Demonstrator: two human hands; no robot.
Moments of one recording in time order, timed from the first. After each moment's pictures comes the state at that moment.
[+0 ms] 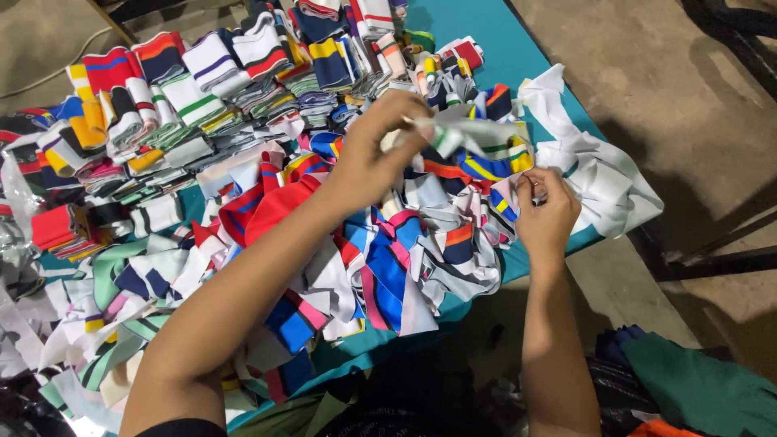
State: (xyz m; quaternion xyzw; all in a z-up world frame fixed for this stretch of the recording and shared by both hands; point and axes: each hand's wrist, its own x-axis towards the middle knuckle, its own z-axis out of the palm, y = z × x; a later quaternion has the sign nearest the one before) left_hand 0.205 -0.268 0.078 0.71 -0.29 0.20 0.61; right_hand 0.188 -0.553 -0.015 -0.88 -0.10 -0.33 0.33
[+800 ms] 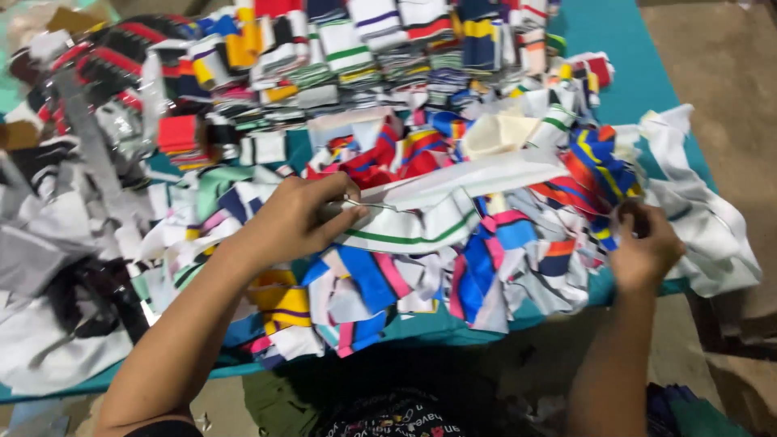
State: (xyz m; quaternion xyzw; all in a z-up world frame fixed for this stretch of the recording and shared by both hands) left_hand 0.011 -0.082 0.109 0.90 -0.17 0.07 0.40; right_hand 0.216 -0.597 -0.069 -0.92 -0.14 -0.28 0.23
